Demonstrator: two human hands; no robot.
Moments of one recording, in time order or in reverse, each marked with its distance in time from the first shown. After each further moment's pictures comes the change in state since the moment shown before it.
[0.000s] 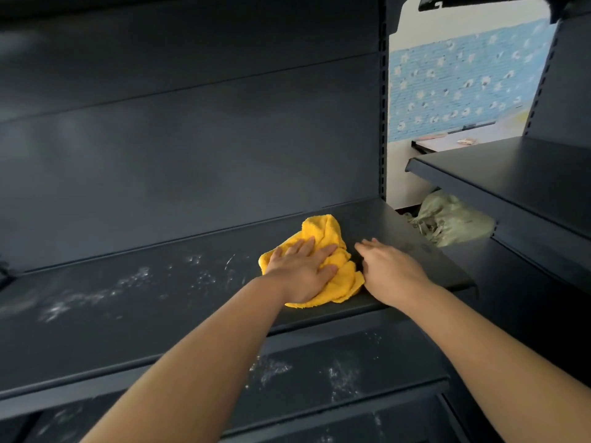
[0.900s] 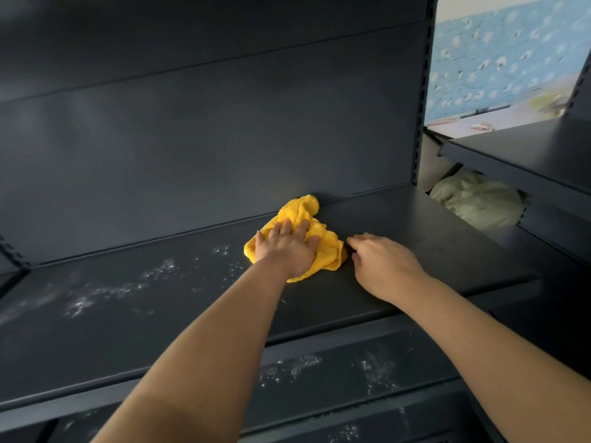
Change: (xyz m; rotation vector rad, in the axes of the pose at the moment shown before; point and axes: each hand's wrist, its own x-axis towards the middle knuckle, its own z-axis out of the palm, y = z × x) left_hand 0.018 -0.085 0.008 -0.083 0.088 -0.266; right_hand 0.022 -0.073 0.025 -0.034 0.073 -0.040
